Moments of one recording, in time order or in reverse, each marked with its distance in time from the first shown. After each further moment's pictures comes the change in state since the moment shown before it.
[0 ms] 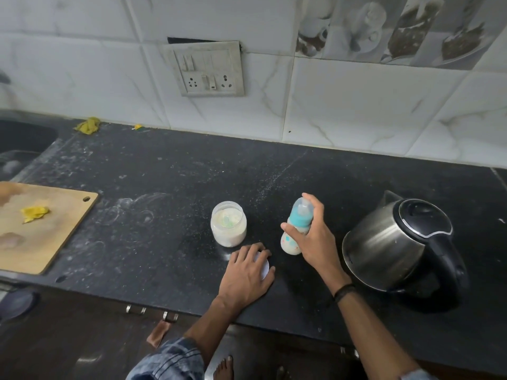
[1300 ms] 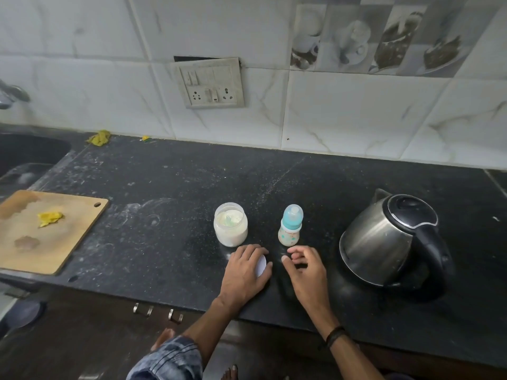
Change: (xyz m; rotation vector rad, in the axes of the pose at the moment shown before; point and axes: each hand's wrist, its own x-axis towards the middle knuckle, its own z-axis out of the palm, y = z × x) left_hand -0.008 0.004 -0.015 -0.176 0.176 -0.021; right_hand -0.080 0.028 0.035 0.186 0.139 0.114
